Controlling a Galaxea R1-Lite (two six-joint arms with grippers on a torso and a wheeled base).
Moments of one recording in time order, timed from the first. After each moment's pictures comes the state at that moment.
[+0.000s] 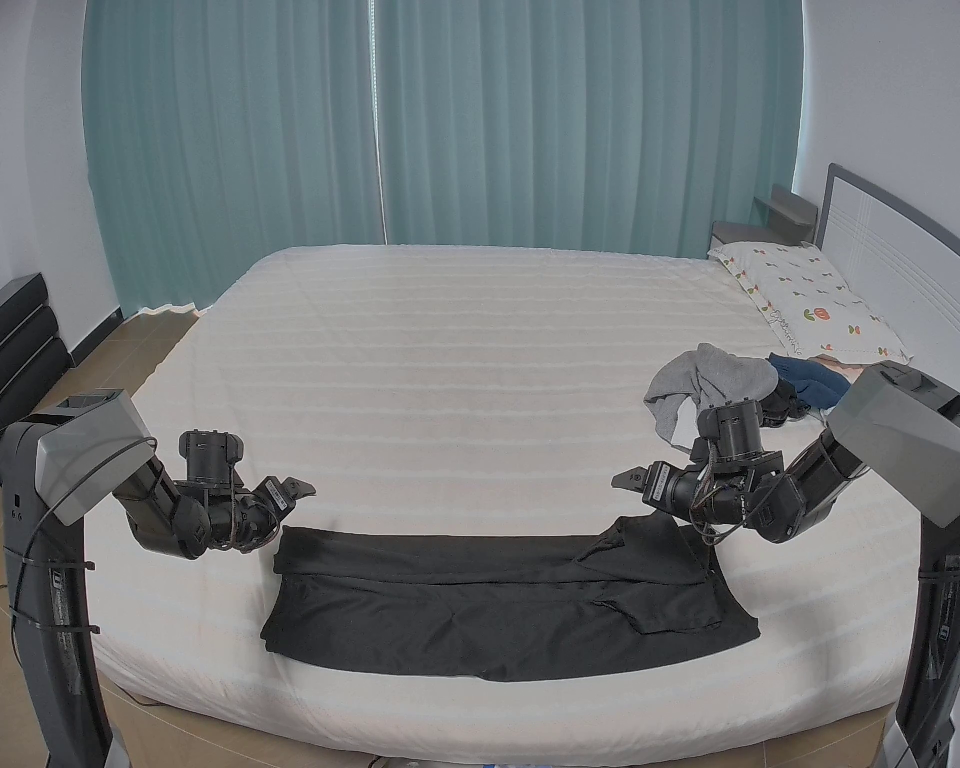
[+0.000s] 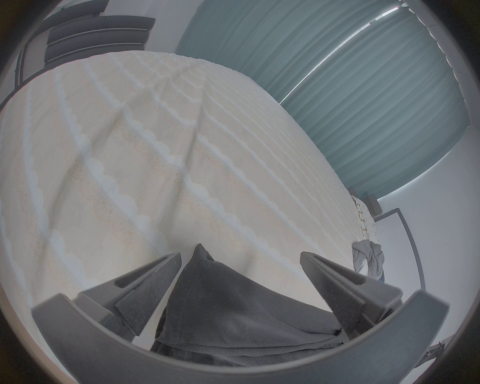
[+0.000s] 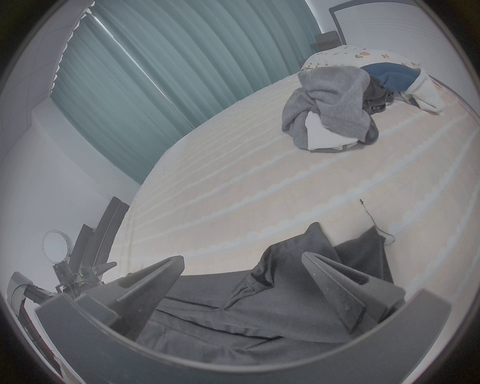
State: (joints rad) left arm 0.01 2.37 -1.00 -0.68 -0.20 -0.72; right arm 0.28 2.28 -1.06 -0.60 0.08 0.58
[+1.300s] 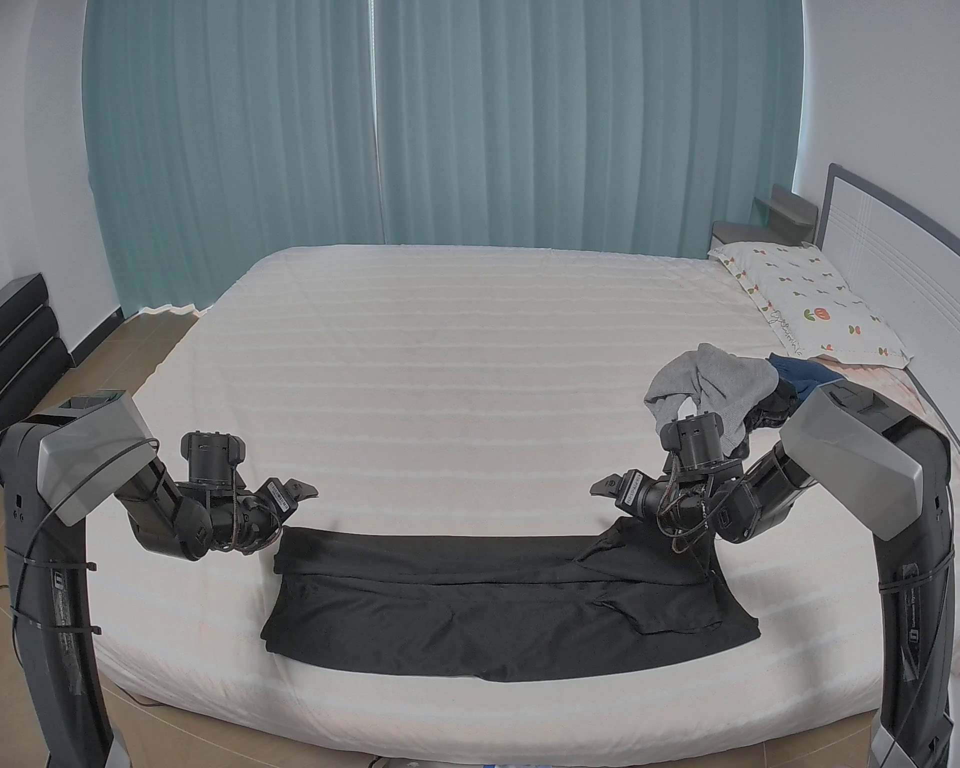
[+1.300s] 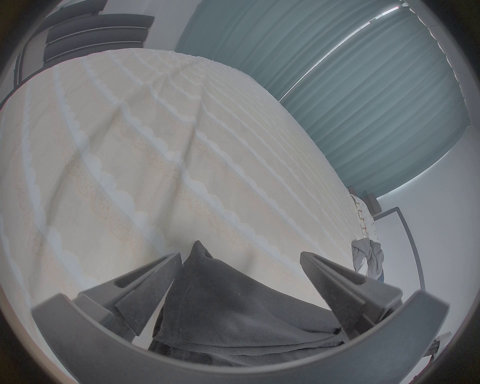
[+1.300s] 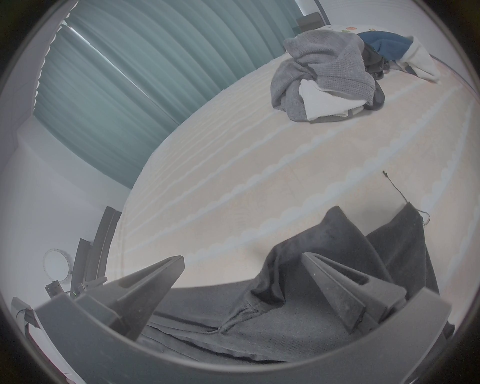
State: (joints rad) left arm 0.00 2.38 -1.00 -0.68 -0.20 -0.73; right arm 0.30 2.45 -1.26 -0.52 0.06 0.70
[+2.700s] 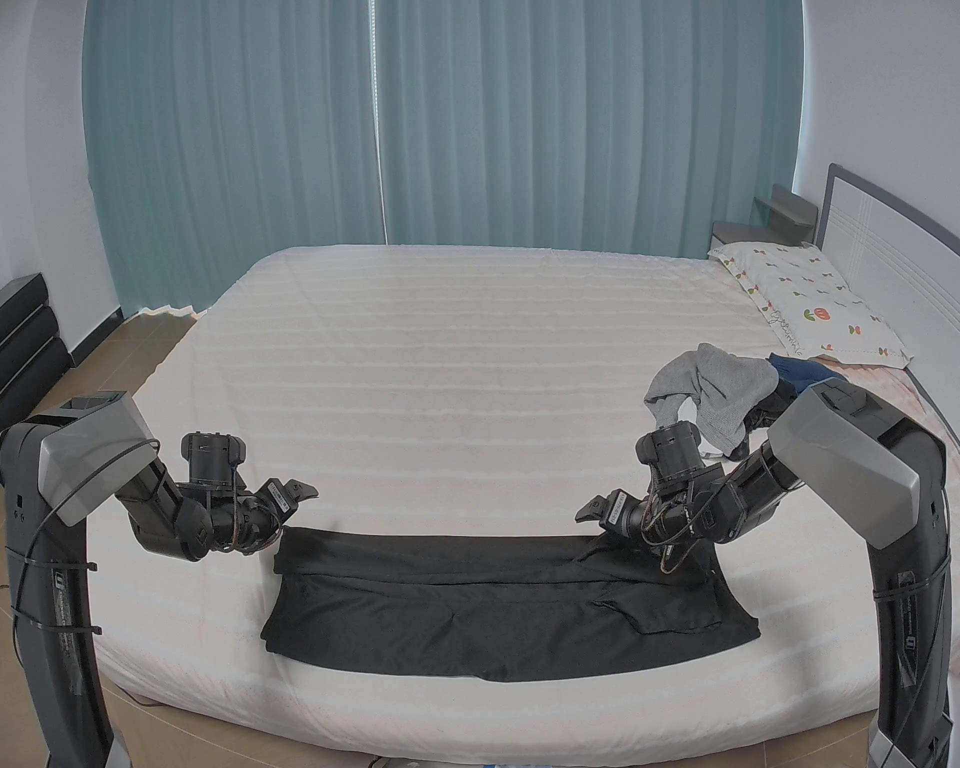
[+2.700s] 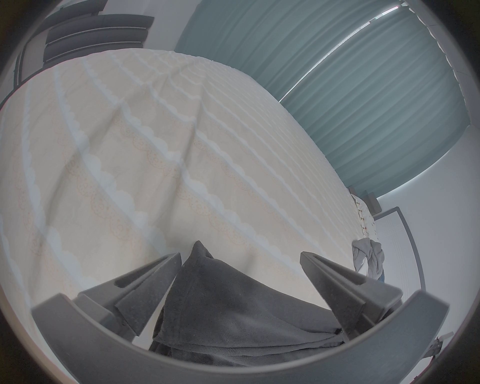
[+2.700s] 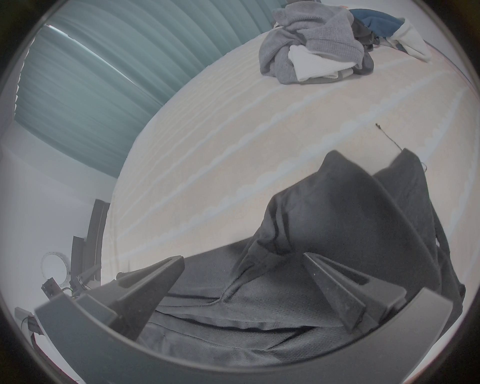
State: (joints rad) left arm 0.00 2.38 -1.00 -0.68 -0.20 -0.72; right arm 0.36 2.45 -1.30 -0.33 0.06 0.77
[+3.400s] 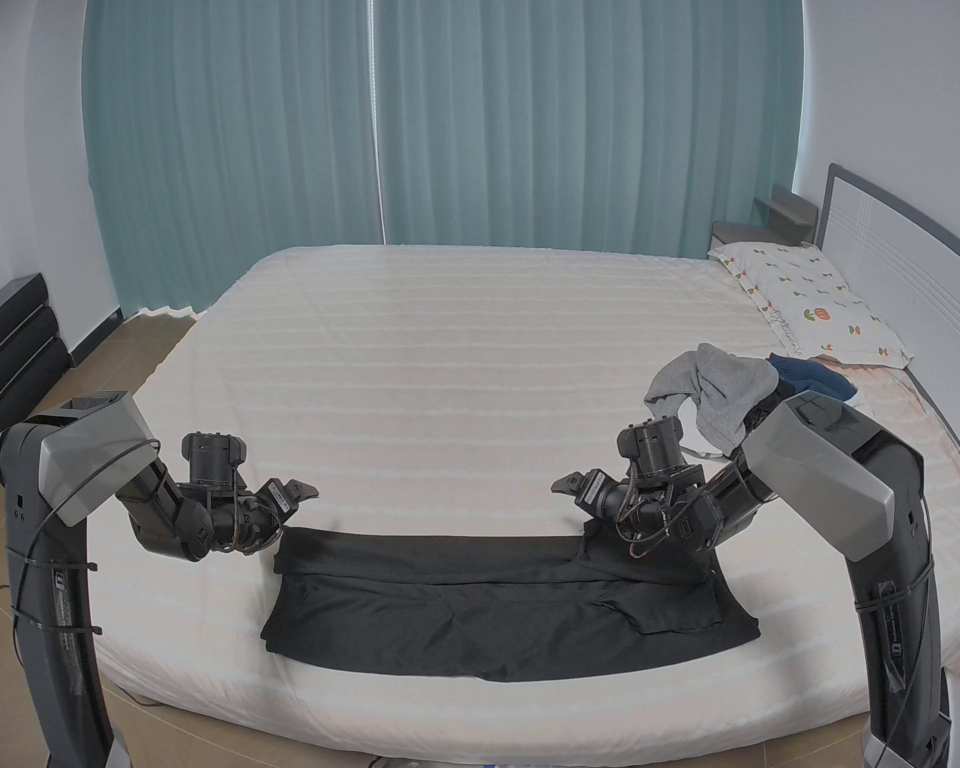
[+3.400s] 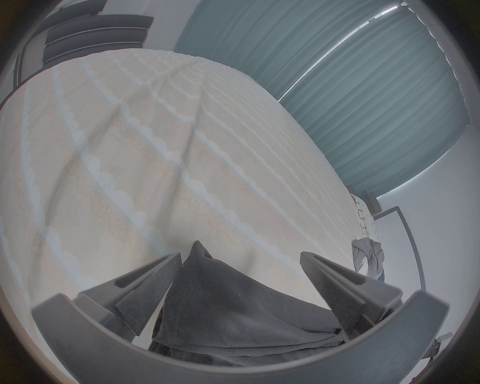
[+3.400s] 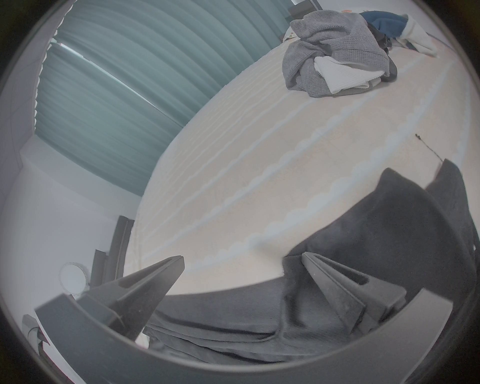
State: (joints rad) left arm 0.00 2.38 -1.00 -0.68 -0.20 -0.72; right arm 0.40 2.52 -1.37 -0.51 0.05 0.84
